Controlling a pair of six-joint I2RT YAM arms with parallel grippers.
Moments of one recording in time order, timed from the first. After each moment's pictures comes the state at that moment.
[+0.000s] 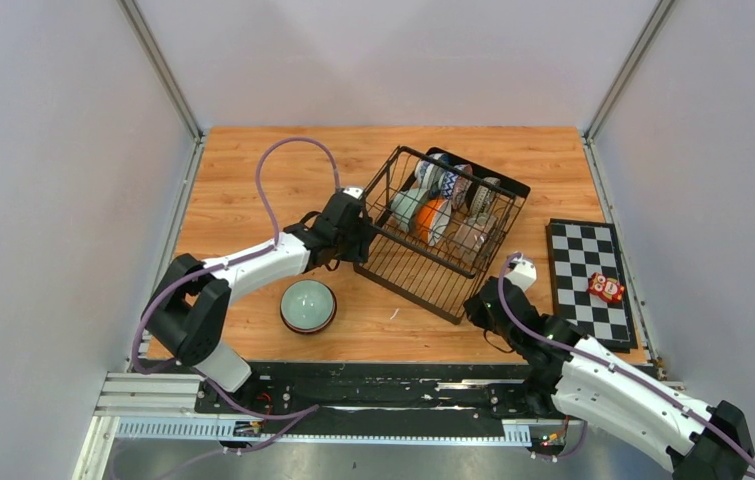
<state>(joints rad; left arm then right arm) -0.64 1.57 0.97 -0.25 -0.19 -0.39 0.80 0.65 0.36 -0.46 0.40 0.95</state>
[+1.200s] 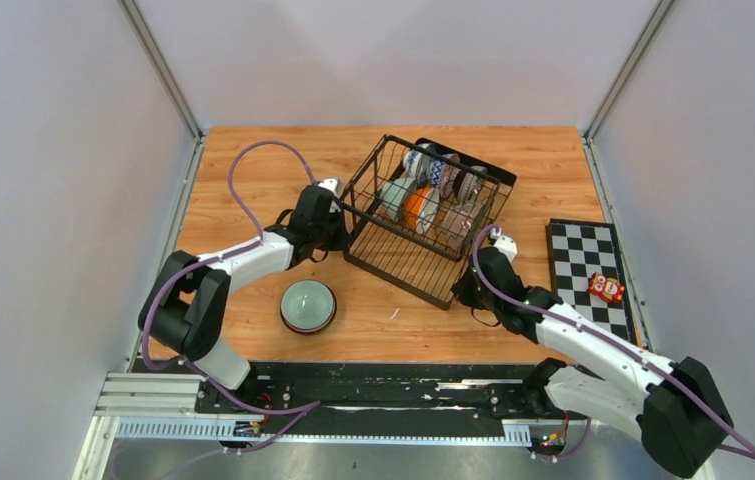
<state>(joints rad) -0.48 1.58 0.88 -0.02 0.02 -0.43 0.67 0.96 0.48 -0.30 0.24 0.83</state>
